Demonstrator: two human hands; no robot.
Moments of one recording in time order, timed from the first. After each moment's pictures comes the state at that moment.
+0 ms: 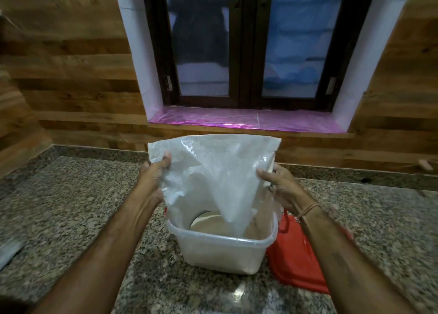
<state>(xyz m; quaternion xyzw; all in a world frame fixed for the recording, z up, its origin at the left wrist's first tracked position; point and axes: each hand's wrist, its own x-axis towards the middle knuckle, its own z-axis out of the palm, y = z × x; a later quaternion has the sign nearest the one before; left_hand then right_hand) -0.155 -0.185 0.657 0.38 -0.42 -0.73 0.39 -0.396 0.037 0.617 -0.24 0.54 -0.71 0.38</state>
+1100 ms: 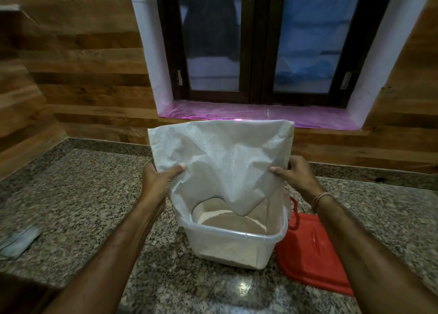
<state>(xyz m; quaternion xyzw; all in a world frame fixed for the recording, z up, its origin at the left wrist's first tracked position) -0.124 -0.169 0.635 0.38 -0.56 -0.60 0.42 -0.415 0.039 0.619 -0.37 0.73 -0.55 0.16</state>
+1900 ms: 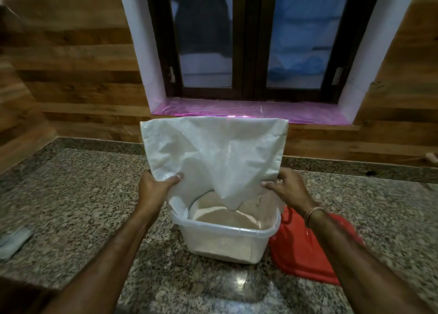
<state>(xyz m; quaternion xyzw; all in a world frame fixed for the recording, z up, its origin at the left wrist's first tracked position) -0.118 -0.156 0.612 0.39 -0.62 -0.56 0.39 -0.396 0.063 0.593 -0.41 0.79 -0.45 0.08</state>
